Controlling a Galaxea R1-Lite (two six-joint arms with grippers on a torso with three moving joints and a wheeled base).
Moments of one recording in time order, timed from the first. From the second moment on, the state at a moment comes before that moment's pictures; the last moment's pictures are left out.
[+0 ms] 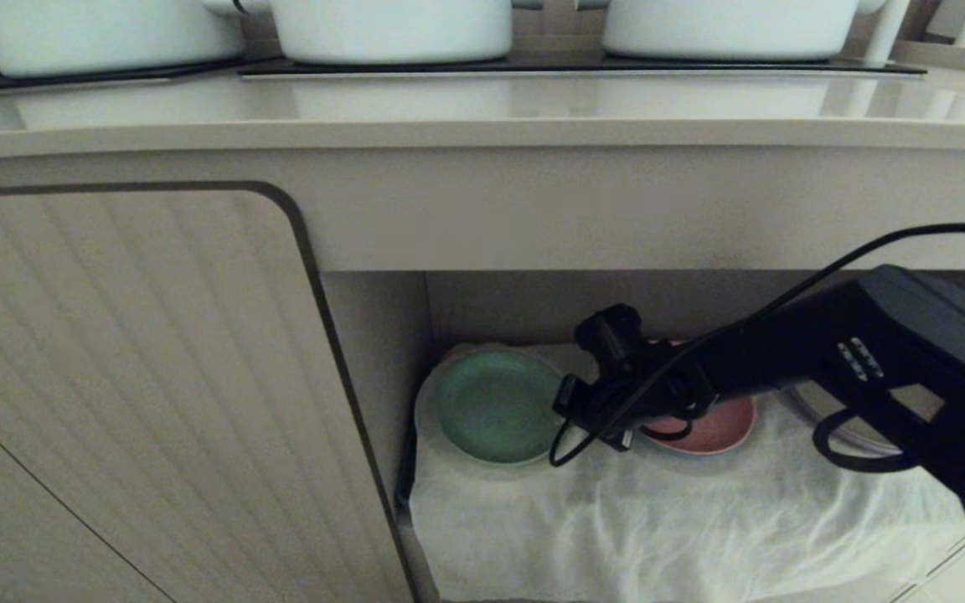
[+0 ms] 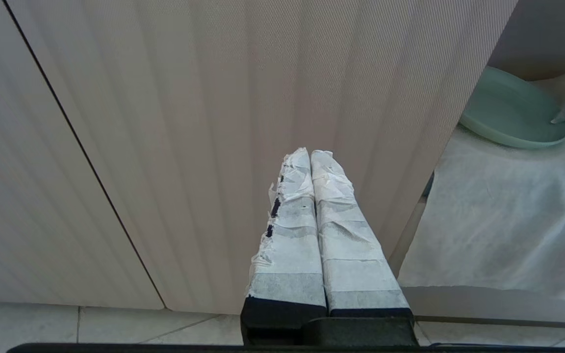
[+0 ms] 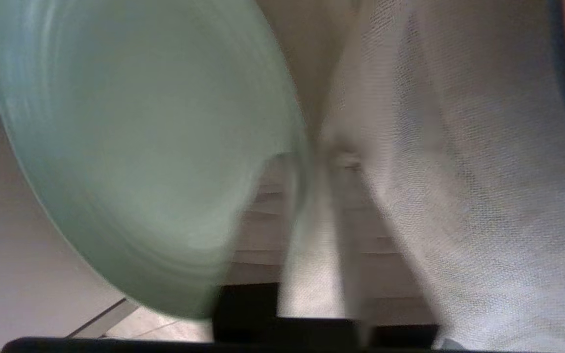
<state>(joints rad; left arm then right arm) 0.00 0.00 0.00 0.00 0.00 -0.05 0.52 2.31 -1.43 0.00 0.06 0.88</state>
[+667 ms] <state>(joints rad) 0.00 0.00 0.00 0.00 0.00 -0.05 0.53 2.29 -1.42 0.00 0.03 0.88</state>
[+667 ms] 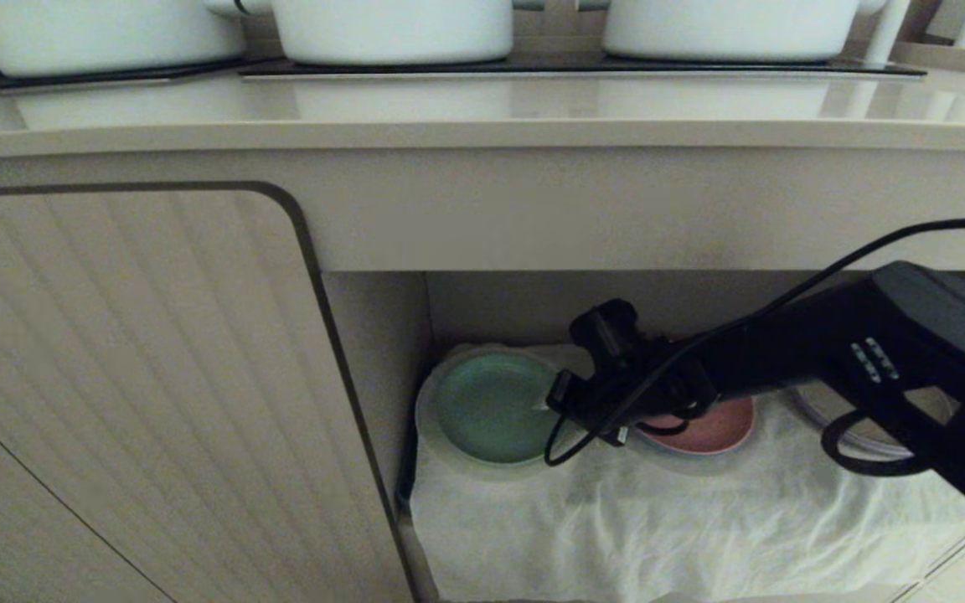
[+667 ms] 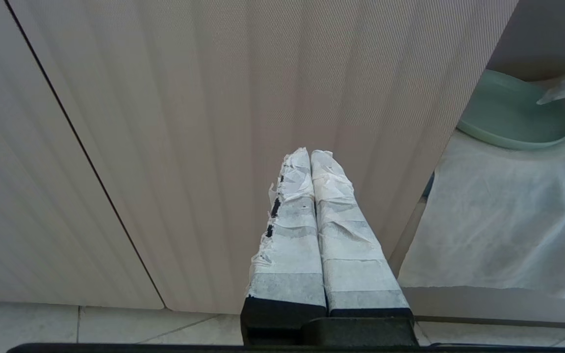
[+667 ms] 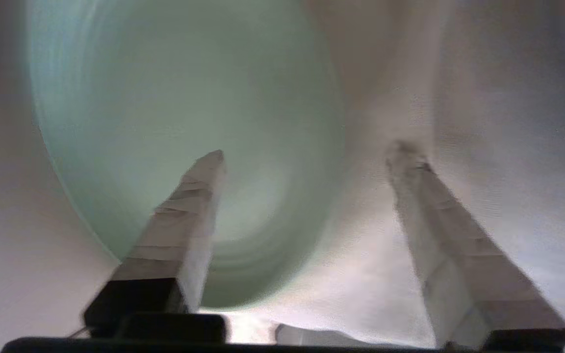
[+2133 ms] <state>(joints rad) 0.00 0.00 0.00 0.00 0.00 -0.05 0.57 2.11 -1.21 0.05 0.04 0.87</state>
